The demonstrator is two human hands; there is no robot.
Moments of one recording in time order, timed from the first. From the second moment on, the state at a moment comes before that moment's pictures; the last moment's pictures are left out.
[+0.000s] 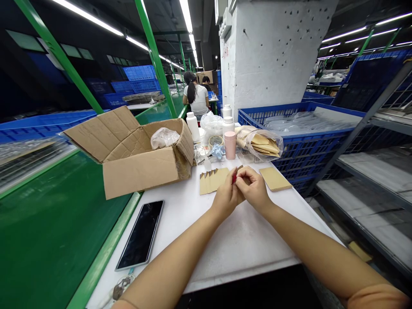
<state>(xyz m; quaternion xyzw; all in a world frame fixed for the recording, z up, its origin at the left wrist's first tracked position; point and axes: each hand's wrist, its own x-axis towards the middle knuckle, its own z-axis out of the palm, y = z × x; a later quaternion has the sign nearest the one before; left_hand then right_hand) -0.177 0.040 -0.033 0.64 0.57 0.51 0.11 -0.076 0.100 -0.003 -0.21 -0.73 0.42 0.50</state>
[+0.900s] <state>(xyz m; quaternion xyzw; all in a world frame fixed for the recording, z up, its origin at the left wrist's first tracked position) -0.176 0.048 -0.030 0.46 0.52 0.66 0.28 -0.075 0.112 -0.008 -0.28 -0.76 0.30 0.50</state>
